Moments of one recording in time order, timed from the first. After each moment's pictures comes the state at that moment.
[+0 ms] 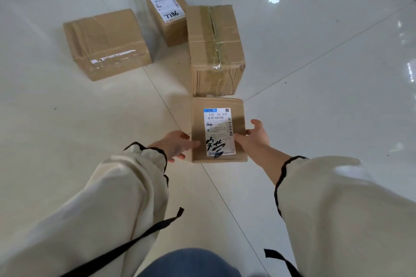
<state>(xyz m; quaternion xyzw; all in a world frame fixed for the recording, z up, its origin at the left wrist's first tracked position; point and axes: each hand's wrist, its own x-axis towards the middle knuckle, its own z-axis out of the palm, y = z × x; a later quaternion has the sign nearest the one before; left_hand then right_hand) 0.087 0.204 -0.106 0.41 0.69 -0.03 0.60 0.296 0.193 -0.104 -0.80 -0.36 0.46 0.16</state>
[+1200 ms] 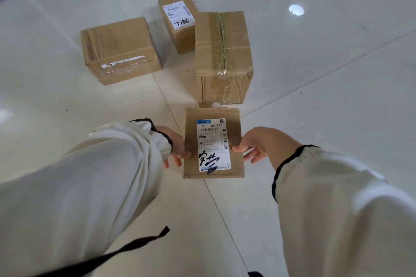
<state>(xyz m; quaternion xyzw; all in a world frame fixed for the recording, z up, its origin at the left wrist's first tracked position) 0.102 0.241 -0.091 0.50 0.62 -0.39 0.46 0.316 0.256 -0.124 -0.67 -0.36 0.63 -0.13</state>
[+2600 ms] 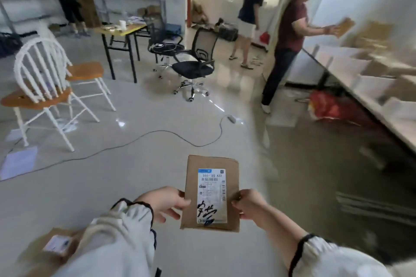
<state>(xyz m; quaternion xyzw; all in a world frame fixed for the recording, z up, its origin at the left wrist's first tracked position) 0.326 0.078 0.672 0.73 0.34 -0.29 0.52 0.452 -0.125 0.682 -0.86 -0.06 0.36 0.35</state>
